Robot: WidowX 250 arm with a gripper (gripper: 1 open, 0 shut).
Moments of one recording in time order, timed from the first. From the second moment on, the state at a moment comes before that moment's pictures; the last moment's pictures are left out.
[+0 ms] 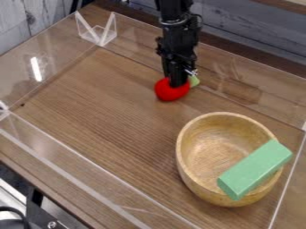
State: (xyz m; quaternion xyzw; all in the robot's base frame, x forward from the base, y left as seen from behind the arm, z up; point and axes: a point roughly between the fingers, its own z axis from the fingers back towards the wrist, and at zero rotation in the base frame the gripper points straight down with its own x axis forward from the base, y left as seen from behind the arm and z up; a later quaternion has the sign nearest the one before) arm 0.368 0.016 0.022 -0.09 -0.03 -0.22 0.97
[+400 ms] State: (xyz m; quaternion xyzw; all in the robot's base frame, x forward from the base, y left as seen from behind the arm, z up) arm 0.369 -0.003 0.022 -0.10 -0.03 -0.19 0.98
